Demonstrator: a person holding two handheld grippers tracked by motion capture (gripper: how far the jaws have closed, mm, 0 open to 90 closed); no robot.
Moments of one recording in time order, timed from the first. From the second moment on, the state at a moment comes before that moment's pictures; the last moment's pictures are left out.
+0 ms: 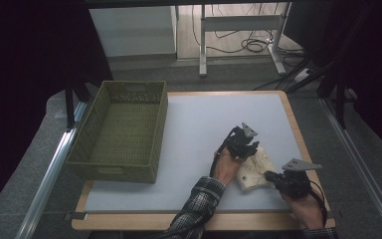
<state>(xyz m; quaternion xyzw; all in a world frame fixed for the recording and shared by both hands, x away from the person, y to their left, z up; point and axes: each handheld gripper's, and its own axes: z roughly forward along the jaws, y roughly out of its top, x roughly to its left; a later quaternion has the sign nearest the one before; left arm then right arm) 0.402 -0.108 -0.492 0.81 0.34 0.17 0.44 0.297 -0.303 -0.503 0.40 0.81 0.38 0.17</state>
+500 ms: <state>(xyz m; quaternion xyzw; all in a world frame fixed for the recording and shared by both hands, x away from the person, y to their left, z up) 0.365 -0.070 -0.487 0.82 0.32 0.17 0.45 0.293 -0.316 -0.494 0.42 0.80 0.38 0.20</state>
